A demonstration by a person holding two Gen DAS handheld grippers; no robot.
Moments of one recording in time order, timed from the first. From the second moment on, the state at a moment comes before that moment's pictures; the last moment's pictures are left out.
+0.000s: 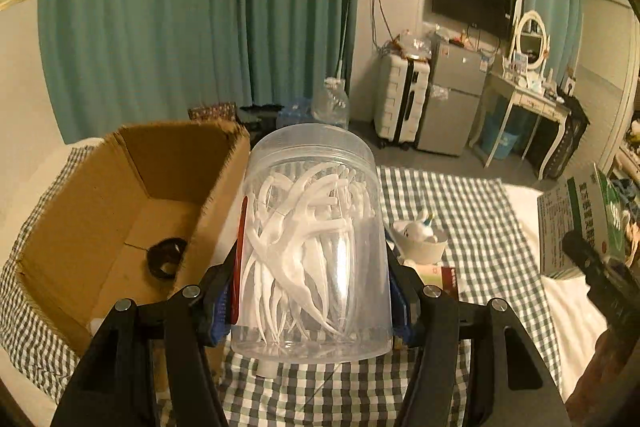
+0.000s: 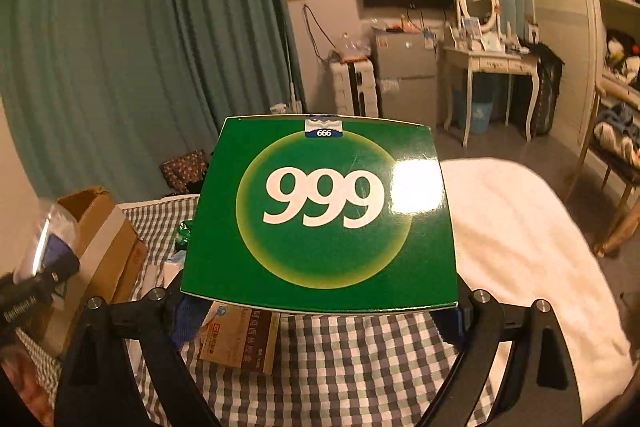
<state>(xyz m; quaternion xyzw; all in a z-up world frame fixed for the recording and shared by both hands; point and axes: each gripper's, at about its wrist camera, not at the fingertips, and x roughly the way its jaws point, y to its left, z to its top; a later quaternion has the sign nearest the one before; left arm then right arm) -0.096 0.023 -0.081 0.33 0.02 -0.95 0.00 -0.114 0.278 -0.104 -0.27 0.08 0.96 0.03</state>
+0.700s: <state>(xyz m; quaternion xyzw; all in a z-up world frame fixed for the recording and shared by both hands) -0.068 -0.009 -0.029 0.25 -0.01 -0.97 -0.02 -0.073 0.237 -0.056 -0.20 0.07 0.98 -0.01</state>
